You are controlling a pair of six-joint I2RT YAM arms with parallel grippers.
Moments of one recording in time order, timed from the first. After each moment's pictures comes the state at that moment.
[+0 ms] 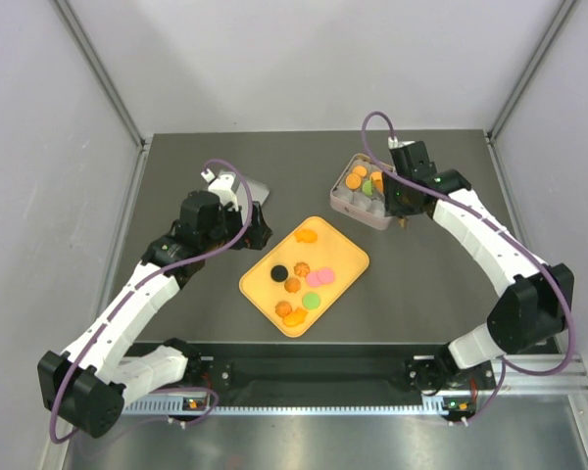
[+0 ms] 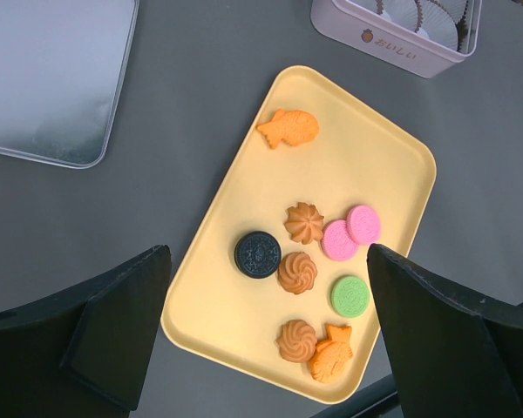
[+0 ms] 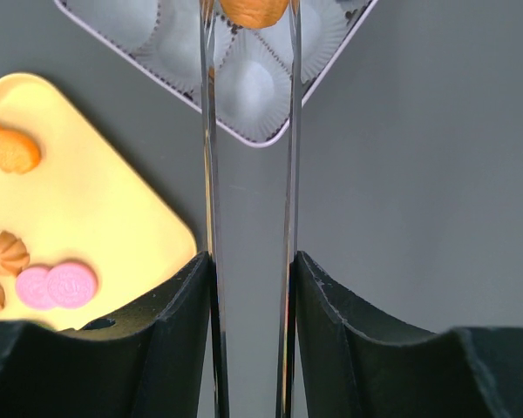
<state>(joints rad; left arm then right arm) -0.44 1.04 0.93 -0.43 0.08 -0.34 0.40 1.48 1.36 -0.80 0.21 0.23</state>
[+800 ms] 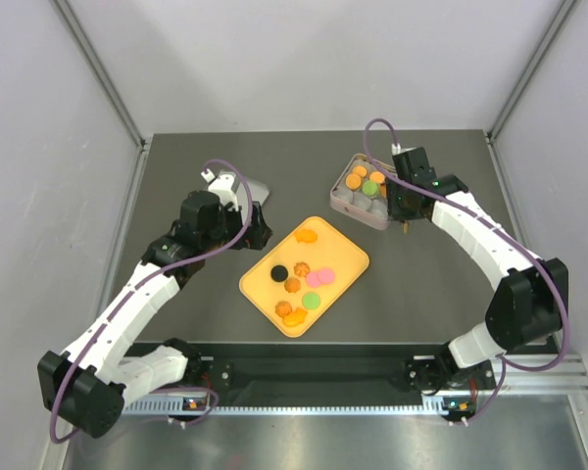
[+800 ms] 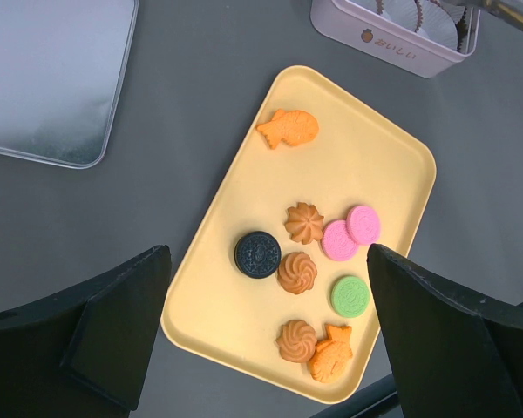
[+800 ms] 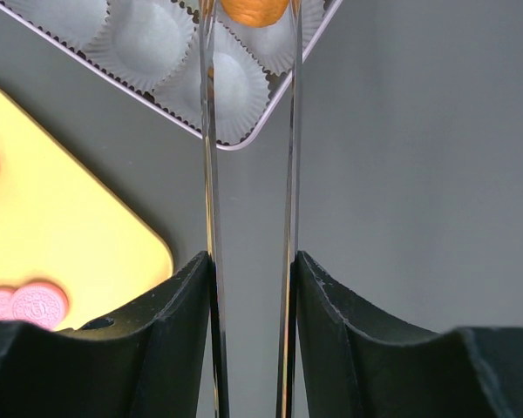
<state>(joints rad) -0.44 1.04 0.93 -0.43 0.08 -0.34 0.36 1.50 1.28 -0.73 0.22 0.23</state>
